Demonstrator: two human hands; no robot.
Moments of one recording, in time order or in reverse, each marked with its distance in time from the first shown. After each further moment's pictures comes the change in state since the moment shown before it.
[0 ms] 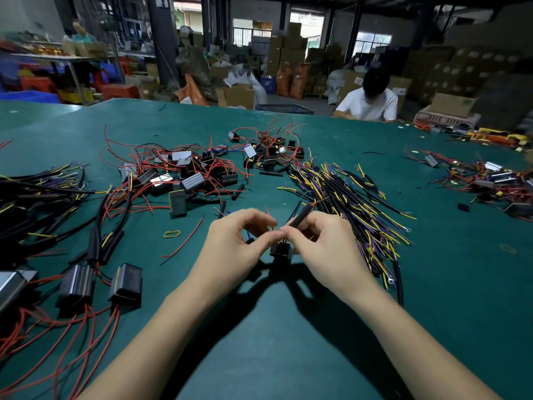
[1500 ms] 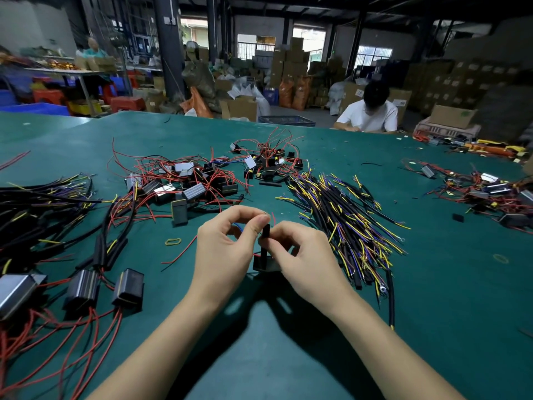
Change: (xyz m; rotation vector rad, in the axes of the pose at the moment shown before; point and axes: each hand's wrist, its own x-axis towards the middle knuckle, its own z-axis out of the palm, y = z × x) left_hand -0.004 0.017 0.004 -0.178 0.284 0.059; right_hand -0.009 -0.016 0.008 -0.003 -0.101 -0.121
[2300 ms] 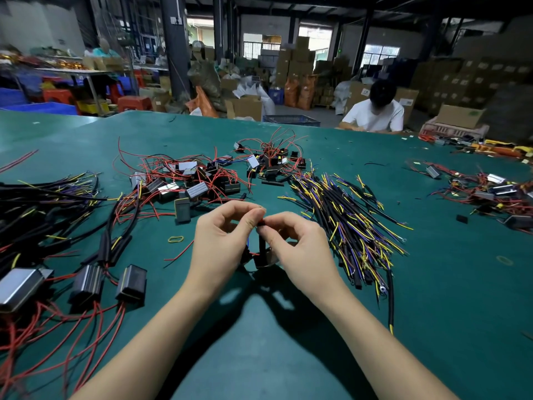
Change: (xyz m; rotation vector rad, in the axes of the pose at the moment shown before) left_hand 0.009 -0.007 -0.003 -0.163 -0.018 -0.117; right_hand 0.007 -0.002 0.005 0.219 0.082 0.029
